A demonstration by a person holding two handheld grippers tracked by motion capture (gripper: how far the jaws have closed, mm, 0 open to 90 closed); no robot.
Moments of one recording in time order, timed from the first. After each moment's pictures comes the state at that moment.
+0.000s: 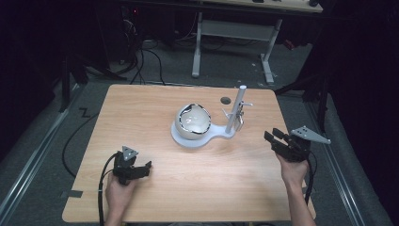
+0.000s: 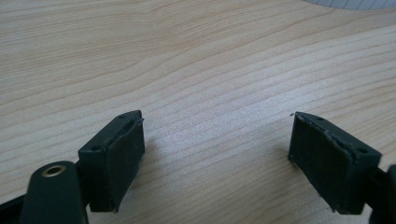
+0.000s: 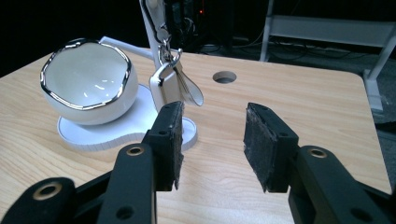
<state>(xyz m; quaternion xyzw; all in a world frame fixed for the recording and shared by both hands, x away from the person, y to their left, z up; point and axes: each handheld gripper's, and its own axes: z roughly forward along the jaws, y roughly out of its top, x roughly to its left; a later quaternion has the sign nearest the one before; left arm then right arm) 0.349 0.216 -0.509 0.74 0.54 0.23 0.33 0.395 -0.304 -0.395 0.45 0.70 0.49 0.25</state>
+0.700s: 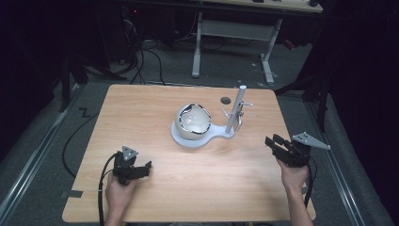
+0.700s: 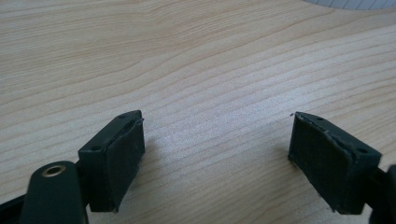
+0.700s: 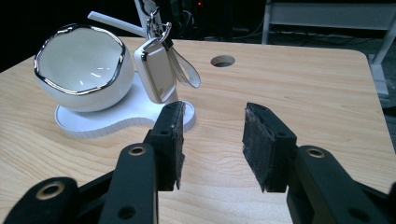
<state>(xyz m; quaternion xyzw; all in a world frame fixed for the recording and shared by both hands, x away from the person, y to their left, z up) 0.349 0.216 -0.509 0.74 0.54 0.23 0.33 0.389 -0.312 -0.414 0.47 0.70 0.49 0.24</state>
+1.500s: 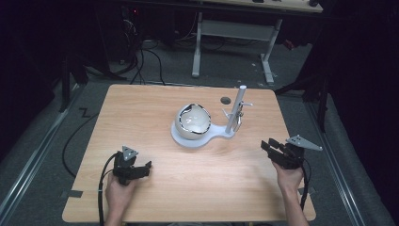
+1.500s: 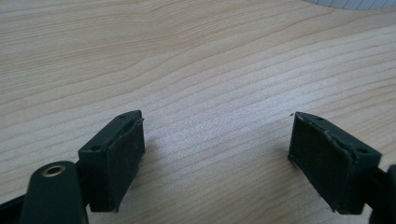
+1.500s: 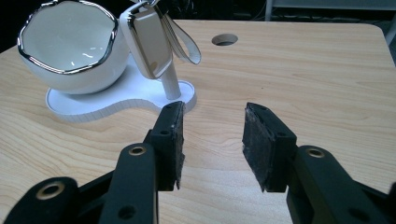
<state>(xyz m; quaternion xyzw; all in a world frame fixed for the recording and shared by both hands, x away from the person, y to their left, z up) 0.349 0.216 -0.509 0.74 0.54 0.23 0.33 0.394 -0.307 -0.436 0.48 0.71 0.47 0.22</state>
